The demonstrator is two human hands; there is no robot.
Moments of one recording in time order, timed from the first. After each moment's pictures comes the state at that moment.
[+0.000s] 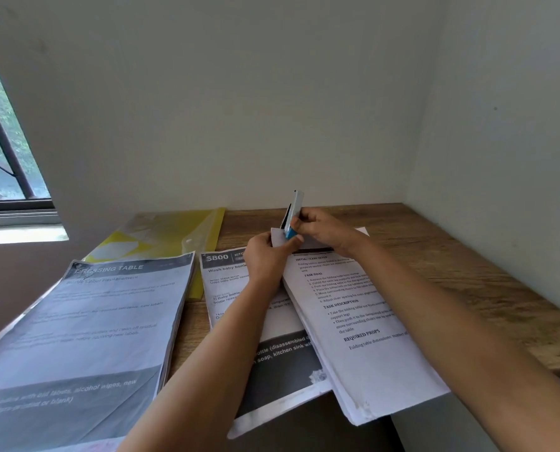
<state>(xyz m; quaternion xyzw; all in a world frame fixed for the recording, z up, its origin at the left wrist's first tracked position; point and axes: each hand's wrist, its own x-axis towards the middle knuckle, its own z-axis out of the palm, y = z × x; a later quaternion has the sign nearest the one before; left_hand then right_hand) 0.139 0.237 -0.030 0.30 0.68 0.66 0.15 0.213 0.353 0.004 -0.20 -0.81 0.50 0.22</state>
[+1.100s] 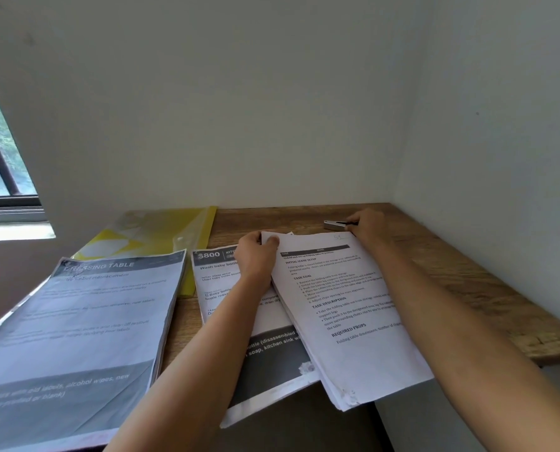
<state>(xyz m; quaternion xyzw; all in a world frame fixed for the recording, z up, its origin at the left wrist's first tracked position) 0.130 0.248 -0.036 0.23 0.69 0.66 0.16 0.276 0.424 -0.017 -0.45 -0.82 0.17 0.31</state>
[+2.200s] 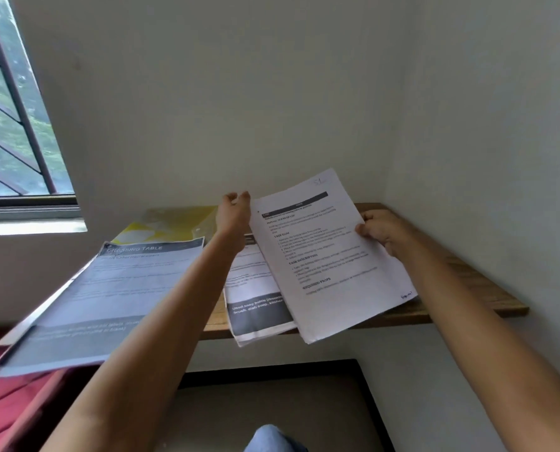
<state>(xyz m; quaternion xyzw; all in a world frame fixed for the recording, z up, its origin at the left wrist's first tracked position) 0.119 0.182 0.033 0.25 0.64 0.71 0.18 0.346 0.326 0.027 -0.44 -0.72 0.45 0.30</state>
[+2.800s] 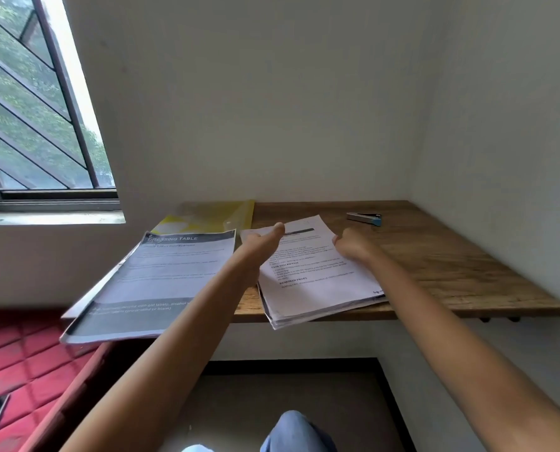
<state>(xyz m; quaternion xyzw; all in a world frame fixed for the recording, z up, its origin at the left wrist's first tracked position) 0.131 0.116 -0.007 0.30 0.69 0.57 0.33 0.276 0.246 0.005 -0.47 -0.83 0.25 0.16</state>
